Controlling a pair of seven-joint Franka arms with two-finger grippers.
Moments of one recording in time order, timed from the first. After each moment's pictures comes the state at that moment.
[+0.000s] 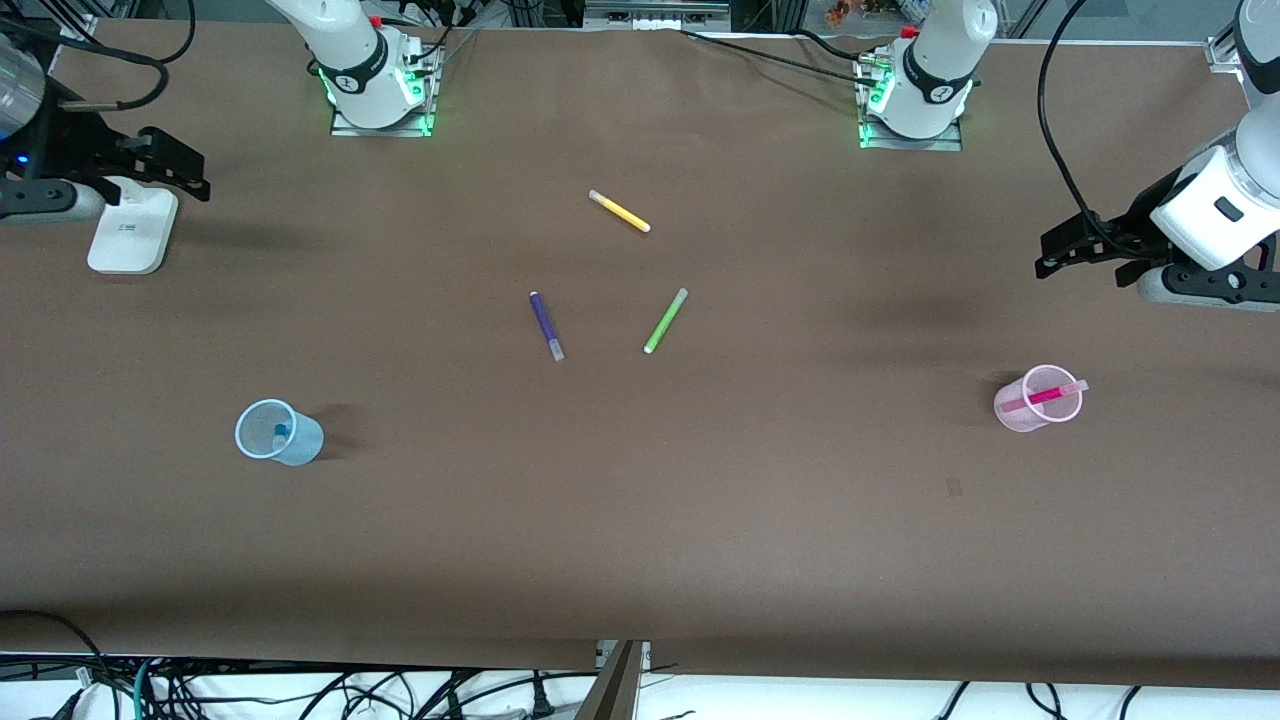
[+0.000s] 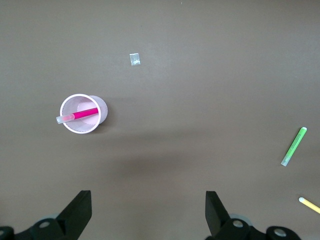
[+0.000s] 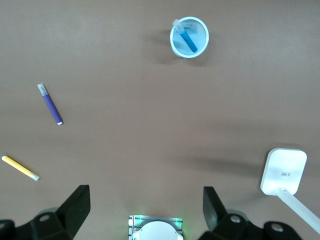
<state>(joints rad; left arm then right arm) 0.03 0.02 -0.06 -1.68 -0.08 1.65 0.02 0.06 -0.05 -0.01 -1.60 0.00 1.43 0.00</state>
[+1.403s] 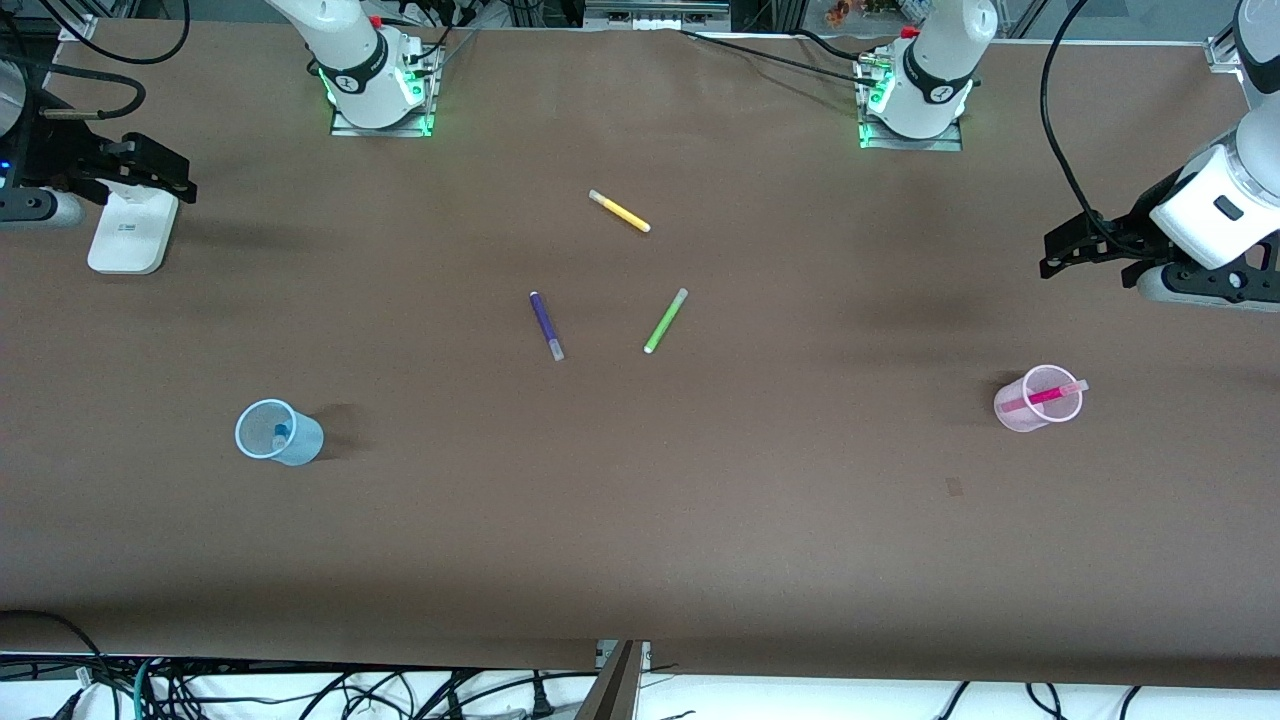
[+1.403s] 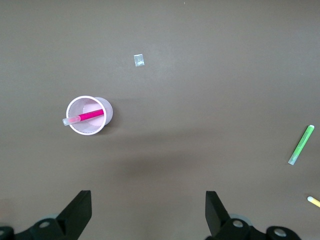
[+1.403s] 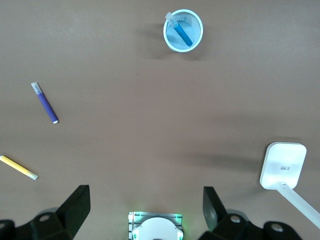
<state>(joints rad) 0.03 0.02 -0.06 -1.68 -0.06 1.65 0.04 0.06 -0.03 -0.03 -1.60 0.00 1.42 0.00</state>
